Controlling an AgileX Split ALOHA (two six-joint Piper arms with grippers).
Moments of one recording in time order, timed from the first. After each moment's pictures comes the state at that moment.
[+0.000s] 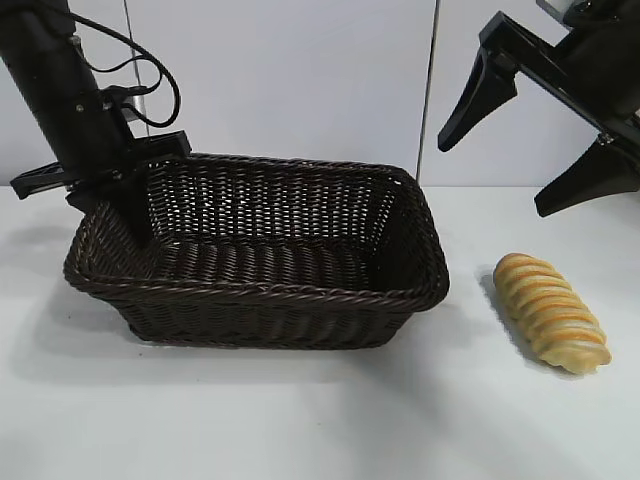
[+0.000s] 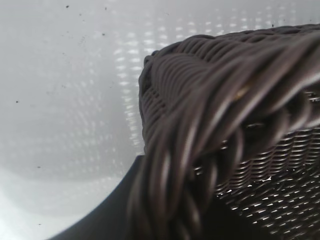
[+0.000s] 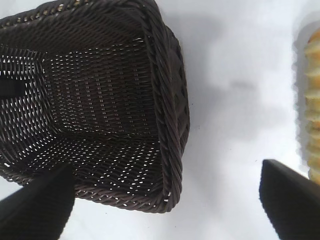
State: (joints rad) left arm -0.21 2.17 -1.70 -0.33 1.18 0.04; right arm 0.06 1.62 -1.13 0.64 0.83 -0.21
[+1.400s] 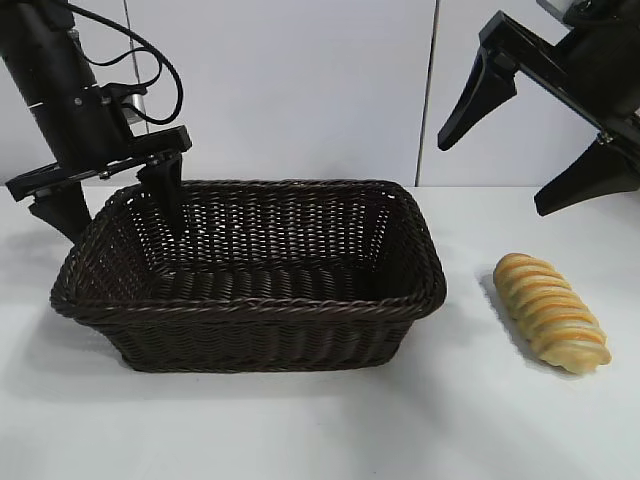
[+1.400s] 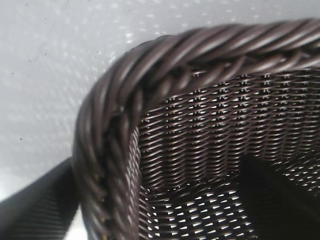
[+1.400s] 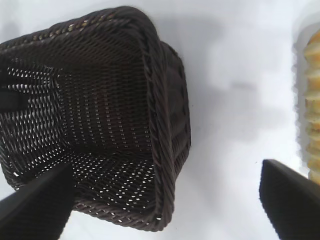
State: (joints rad) left arm -0.21 2.09 -1.78 -0.22 1.21 -0.06; right arm 0.06 1.62 -1.13 0.64 0.83 -0.21
